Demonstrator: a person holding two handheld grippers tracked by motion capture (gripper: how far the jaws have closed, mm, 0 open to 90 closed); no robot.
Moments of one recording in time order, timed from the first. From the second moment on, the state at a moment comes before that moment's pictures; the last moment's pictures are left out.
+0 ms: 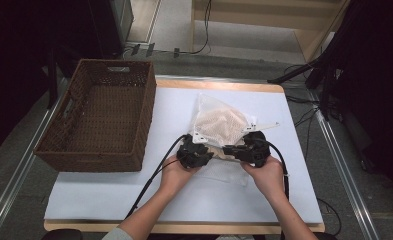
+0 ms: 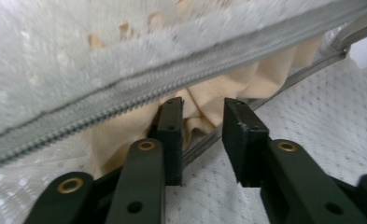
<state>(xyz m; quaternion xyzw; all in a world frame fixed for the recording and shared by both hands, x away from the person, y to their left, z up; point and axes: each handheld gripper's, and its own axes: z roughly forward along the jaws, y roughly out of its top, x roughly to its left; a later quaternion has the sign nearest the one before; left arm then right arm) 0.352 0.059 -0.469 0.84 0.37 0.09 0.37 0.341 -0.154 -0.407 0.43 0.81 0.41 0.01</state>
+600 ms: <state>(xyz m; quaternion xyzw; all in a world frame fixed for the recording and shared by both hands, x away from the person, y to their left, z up) 0.339 0.056 -0.463 0.88 0.34 0.05 0.34 0.341 -0.154 -0.406 0.43 0.81 0.41 0.02</state>
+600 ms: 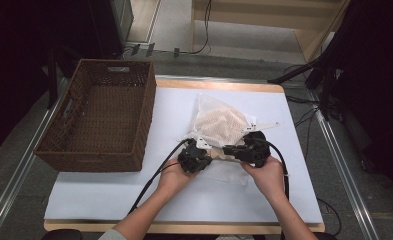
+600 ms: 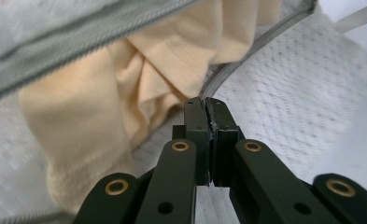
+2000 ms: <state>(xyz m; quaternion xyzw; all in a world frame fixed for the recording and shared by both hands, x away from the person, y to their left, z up) 0.307 0.101 -0.401 0.84 0.34 0.01 0.43 0.296 -0.154 -0.405 0.37 0.82 0.43 0.04</state>
